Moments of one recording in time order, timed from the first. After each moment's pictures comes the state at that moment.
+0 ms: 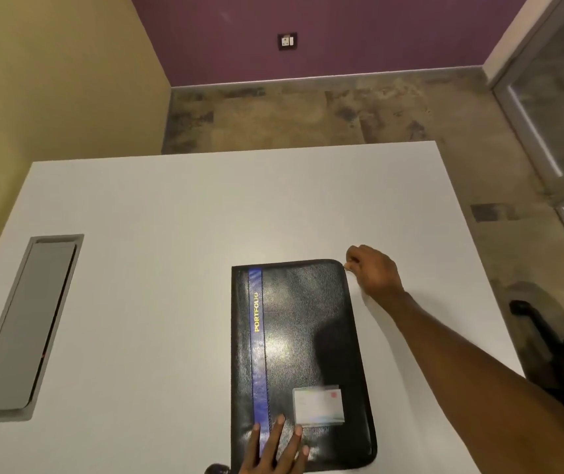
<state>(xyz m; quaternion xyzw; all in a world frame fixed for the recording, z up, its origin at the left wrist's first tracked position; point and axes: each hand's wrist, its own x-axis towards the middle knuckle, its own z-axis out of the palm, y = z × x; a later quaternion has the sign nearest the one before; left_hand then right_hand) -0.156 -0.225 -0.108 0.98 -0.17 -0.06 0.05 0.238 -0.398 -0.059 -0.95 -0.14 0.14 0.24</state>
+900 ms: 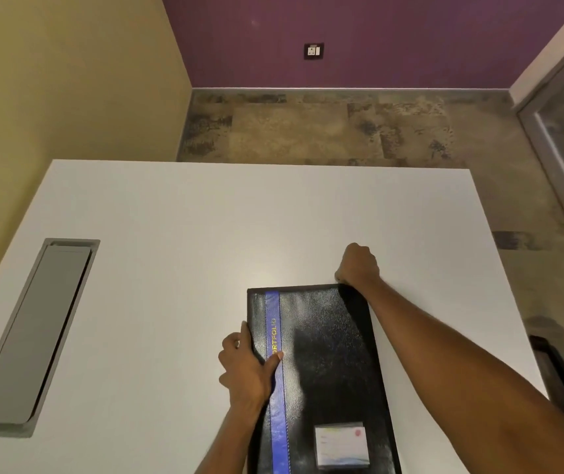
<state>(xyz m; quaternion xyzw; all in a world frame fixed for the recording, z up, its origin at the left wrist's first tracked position) 0.027 -0.138 -0.060 0.82 0.42 -0.11 0.37 0.291 -0.269 -0.034 -0.96 0.01 0.26 0.13</state>
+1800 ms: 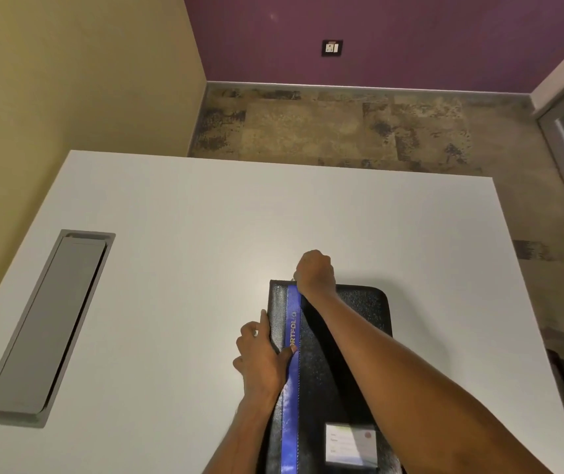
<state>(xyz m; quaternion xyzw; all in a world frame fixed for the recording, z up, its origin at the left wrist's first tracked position) 0.049 -0.129 -0.055 0.84 0.39 -0.13 0.36 0.241 -0.169 -0.042 -0.93 -0.04 0.23 0.27</state>
